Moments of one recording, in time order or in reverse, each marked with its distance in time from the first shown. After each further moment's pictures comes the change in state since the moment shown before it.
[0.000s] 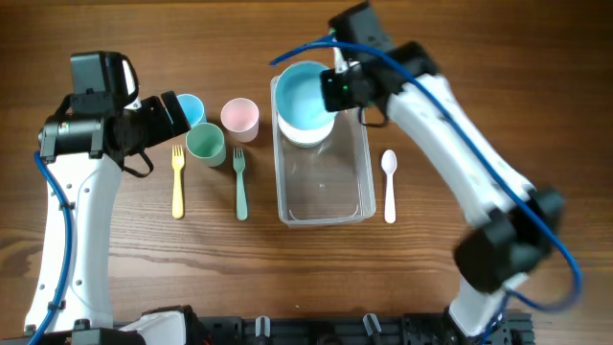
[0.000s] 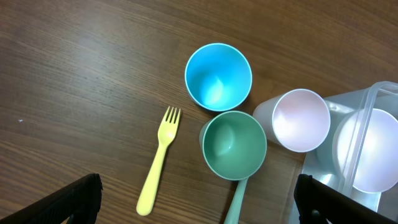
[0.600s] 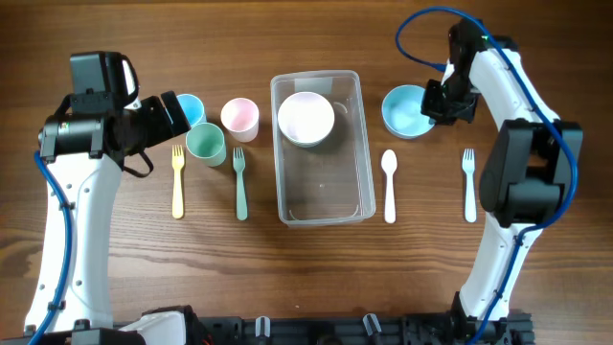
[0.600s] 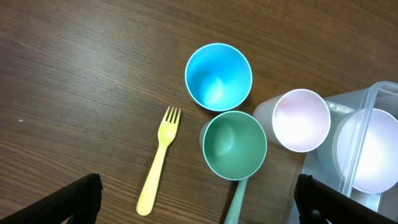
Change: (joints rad) left arm 0.000 0.000 0.000 0.000 0.000 0.000; right arm -0.512 0.275 -0.011 -0.146 -0.060 0.023
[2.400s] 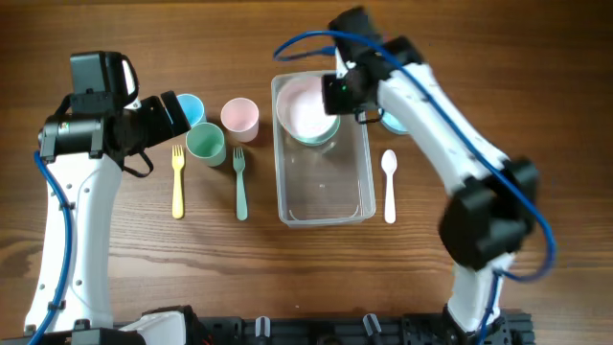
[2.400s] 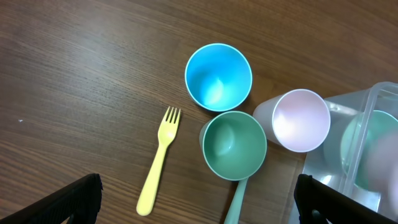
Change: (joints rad) left arm 0.000 0.000 0.000 0.001 0.000 0.000; right arm 0.473 -0.166 0.035 0.109 -0.009 0.050
